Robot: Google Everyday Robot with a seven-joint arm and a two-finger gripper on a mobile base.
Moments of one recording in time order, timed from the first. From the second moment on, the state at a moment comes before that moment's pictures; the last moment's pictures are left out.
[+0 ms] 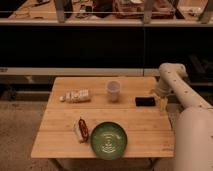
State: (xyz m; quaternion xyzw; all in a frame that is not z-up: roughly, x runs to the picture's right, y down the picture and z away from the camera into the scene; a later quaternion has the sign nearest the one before) arm 0.342 0.084 0.925 -0.35 -0.07 -0.08 0.93
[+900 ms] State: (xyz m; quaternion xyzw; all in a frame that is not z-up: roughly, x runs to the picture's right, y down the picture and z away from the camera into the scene) arm 0.337 0.089 0.944 -0.32 -0.09 -0.03 0.94
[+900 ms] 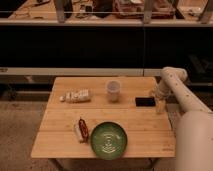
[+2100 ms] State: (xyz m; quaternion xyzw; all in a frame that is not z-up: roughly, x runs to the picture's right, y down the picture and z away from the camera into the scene) arm 0.328 0.091 0.941 -0.32 -0.09 -0.01 0.94
